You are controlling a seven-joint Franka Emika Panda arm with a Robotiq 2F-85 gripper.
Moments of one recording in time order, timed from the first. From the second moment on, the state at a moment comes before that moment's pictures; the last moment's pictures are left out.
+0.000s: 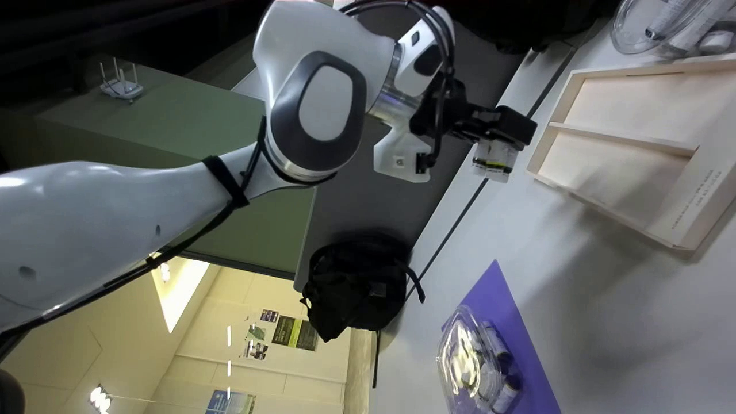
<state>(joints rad) -0.29 0.56 -0.18 -1.87 0.43 2.42 0.26</state>
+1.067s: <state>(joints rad) -0.15 0.66 -0.09 -2.13 0.41 2.79 0.22</state>
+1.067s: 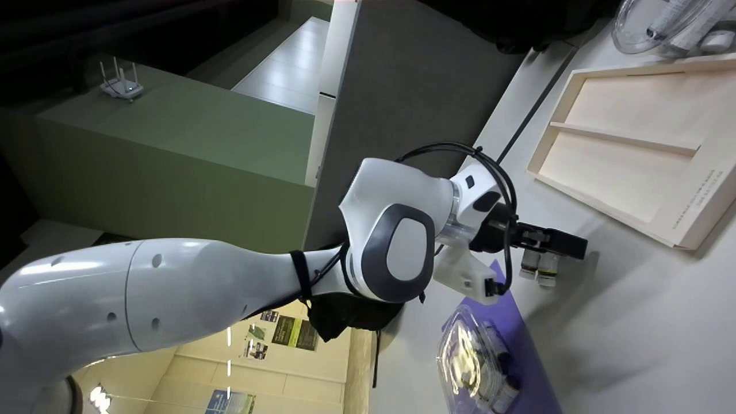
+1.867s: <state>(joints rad) -0.18 0.50 -0.05 -2.14 0.41 2.74 0.19</state>
